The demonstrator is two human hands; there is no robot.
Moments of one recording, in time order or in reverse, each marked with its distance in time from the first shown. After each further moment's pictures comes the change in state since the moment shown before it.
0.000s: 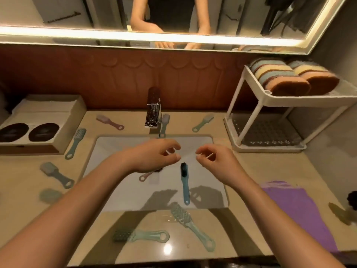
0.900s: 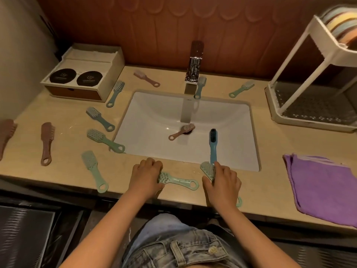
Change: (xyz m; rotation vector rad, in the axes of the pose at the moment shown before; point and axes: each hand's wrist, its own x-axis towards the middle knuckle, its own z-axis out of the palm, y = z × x) left_hand -0.096 -0.121 0.188 0.233 0.181 -0.460; right_hand -0.110 0.053 0.175 -0.387 0.019 0.219
